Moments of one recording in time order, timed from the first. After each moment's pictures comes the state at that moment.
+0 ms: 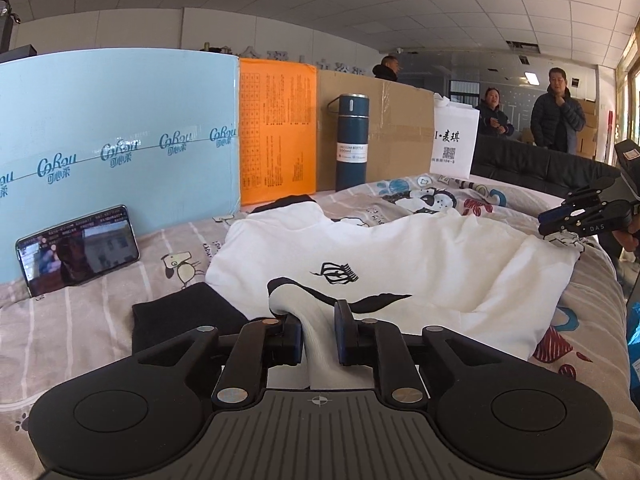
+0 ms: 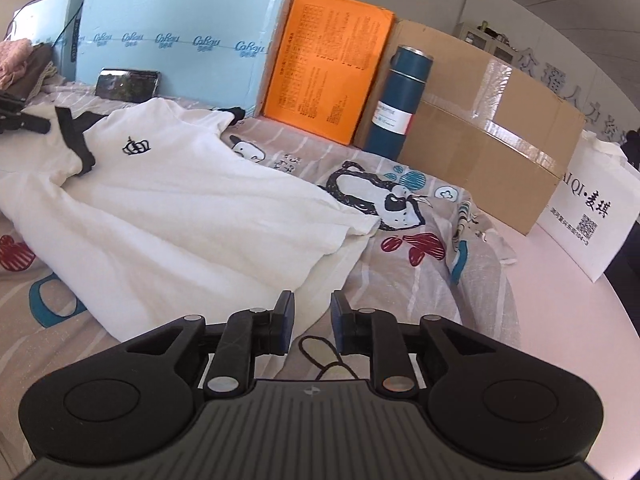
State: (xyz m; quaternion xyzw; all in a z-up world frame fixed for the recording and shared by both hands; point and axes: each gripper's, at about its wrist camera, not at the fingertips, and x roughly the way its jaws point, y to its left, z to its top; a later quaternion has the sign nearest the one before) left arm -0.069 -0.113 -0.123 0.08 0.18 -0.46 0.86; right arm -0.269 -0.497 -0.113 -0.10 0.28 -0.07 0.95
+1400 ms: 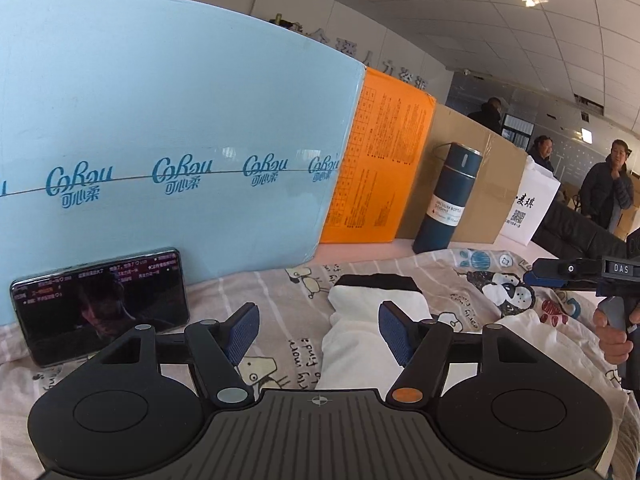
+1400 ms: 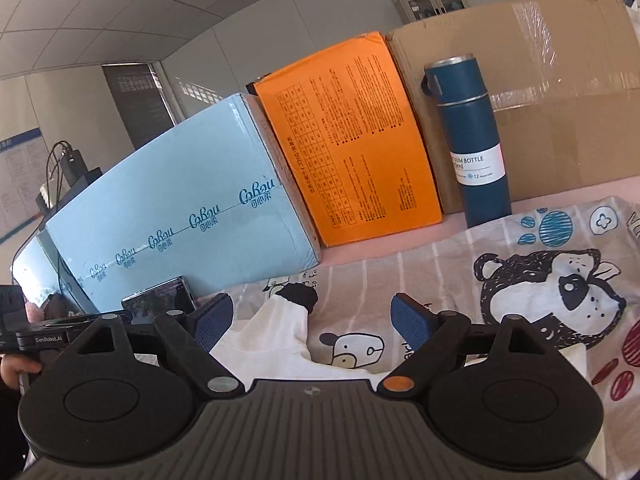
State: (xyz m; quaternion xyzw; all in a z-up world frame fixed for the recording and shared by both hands) left arm 0.094 -0.160 -0.073 -0.02 0.25 -0.41 0.87; right arm -0.052 -0.505 -0.071 0.23 0.21 0.01 0.95
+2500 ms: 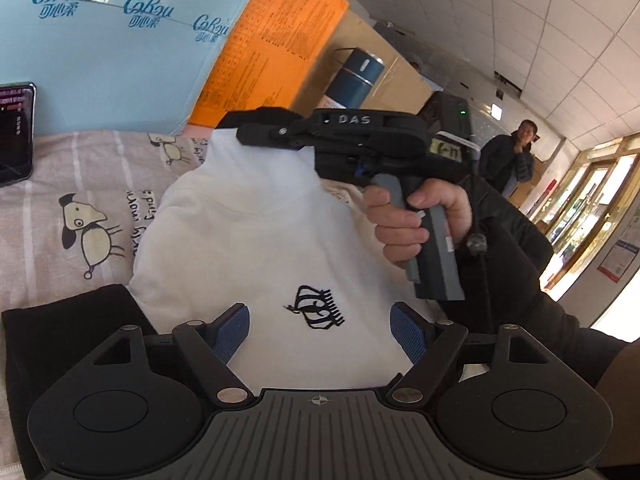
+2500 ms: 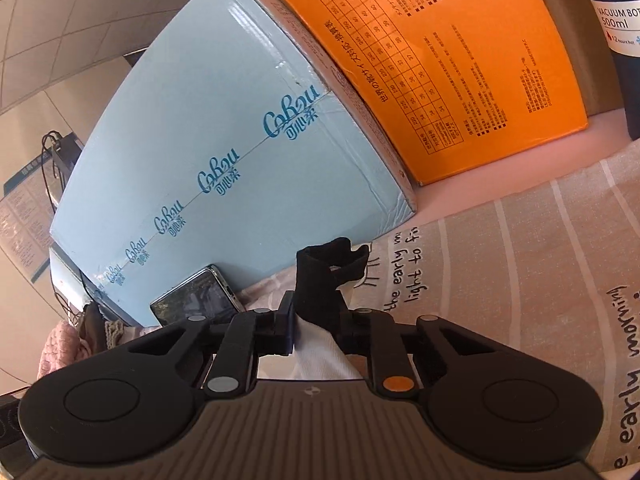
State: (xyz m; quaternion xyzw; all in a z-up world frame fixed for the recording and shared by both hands) left arm 0.060 -0.185 -0.139 -0.06 0.37 -0.55 0.75; right arm 0.081 -0.467 -0.125 0.30 0.24 0.13 0.91
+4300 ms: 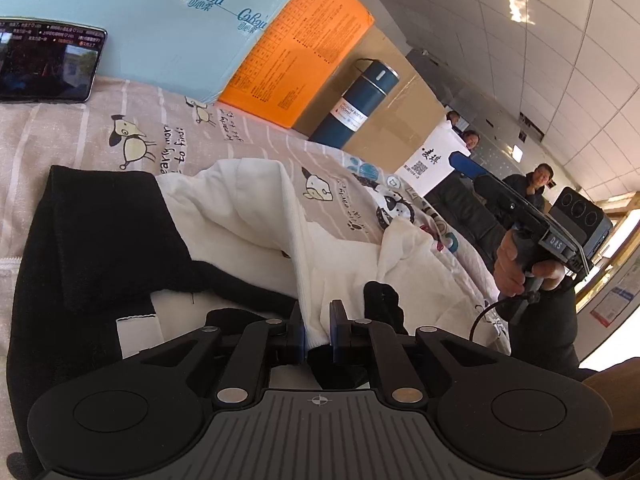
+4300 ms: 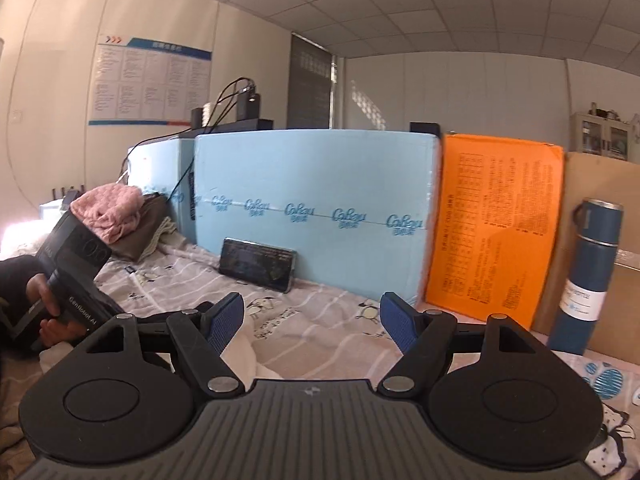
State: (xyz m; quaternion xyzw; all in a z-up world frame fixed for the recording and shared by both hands) left arm 0.001 -0.137 -0.149 -0.13 0.38 -0.52 0.75; right arm -0.134 -0.460 -0.054 -0.03 0.11 0.16 0.98
